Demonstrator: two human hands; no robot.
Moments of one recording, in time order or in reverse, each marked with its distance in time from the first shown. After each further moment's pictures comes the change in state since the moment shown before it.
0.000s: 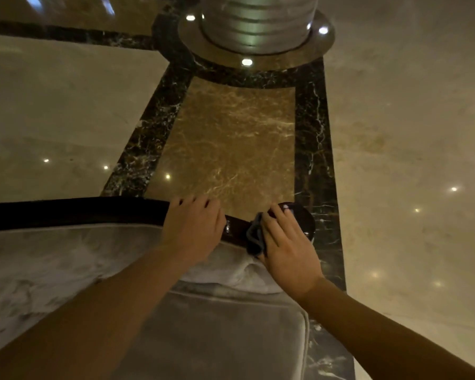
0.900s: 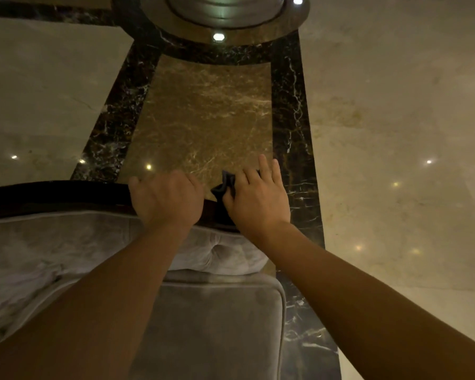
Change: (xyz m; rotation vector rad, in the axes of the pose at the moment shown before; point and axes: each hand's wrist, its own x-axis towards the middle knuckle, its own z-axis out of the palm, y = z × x) left_hand 0.032 0.056 0.020 0.059 0.107 -0.440; right_hand 0.036 0.026 0.003 0.130 -0.183 0.333
